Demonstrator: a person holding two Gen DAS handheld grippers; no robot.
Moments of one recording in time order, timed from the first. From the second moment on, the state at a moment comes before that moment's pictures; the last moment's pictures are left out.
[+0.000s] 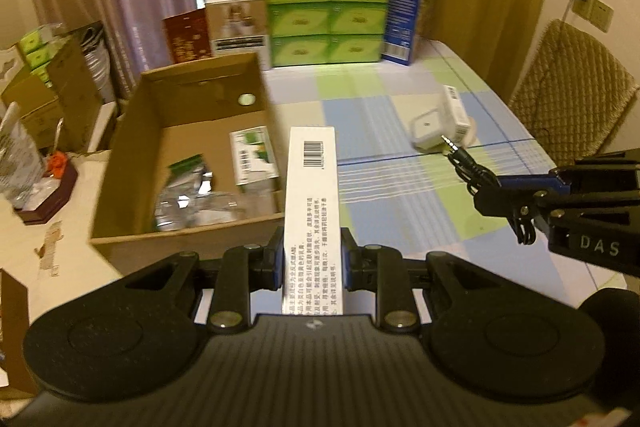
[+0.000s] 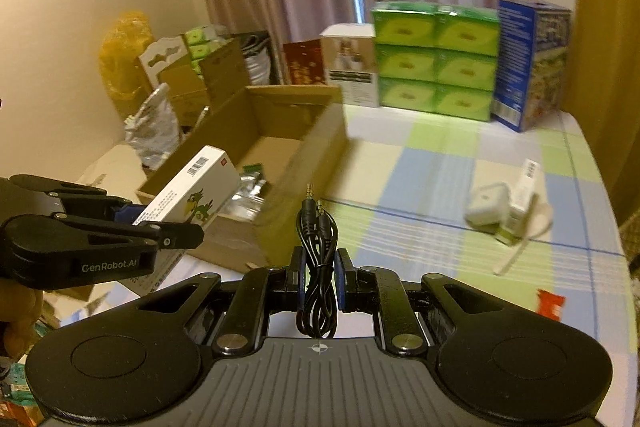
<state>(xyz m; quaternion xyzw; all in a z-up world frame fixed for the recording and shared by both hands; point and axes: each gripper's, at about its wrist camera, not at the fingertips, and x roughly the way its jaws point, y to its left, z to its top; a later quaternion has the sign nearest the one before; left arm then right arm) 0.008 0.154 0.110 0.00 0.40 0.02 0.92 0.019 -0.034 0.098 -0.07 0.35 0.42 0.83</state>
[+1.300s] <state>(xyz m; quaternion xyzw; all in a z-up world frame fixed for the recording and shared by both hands) 0.109 0.309 0.079 -0.05 0.42 0.09 0.90 0.097 0.137 0.056 -0.05 0.40 0.45 0.80</state>
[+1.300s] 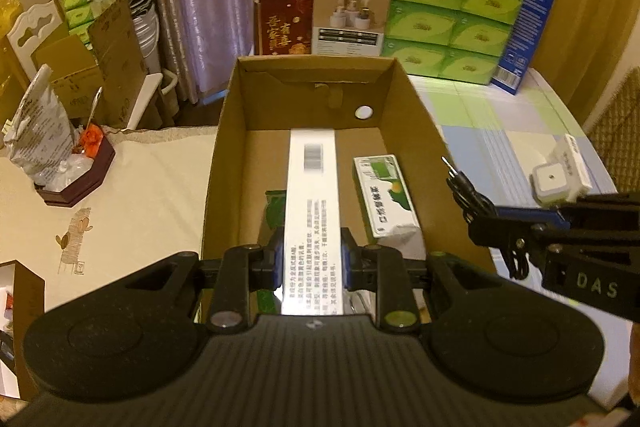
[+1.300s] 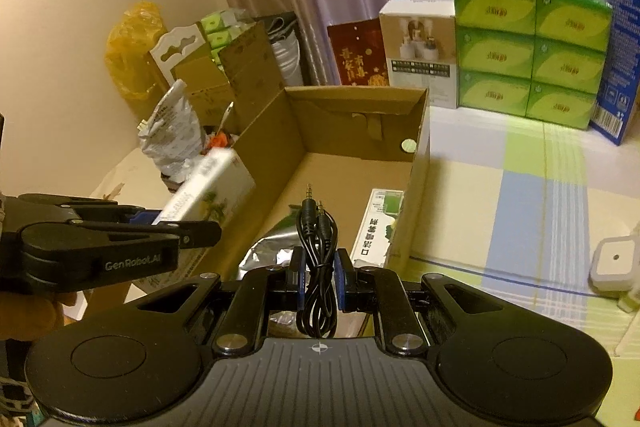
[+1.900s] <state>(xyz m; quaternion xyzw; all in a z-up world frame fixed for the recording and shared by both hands) 0.098 0.317 0.073 -0.06 0.41 0.11 0.90 0.109 0.139 0.051 -0.01 0.39 0.45 0.81</state>
